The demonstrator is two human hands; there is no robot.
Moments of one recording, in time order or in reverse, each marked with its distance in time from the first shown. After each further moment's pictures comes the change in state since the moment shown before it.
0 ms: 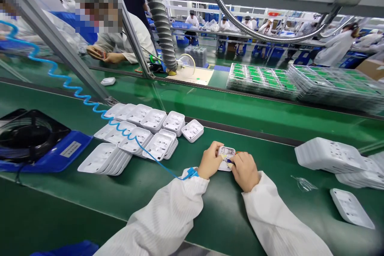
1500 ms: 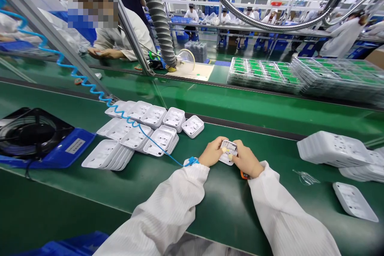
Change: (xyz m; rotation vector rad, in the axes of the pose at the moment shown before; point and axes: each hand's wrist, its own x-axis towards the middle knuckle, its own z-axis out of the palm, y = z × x) left_hand 0.019 -0.012 -0.004 -0.014 -0.234 0.013; right_hand 0.030 0.009 -0.015 0.444 -0.479 0.421
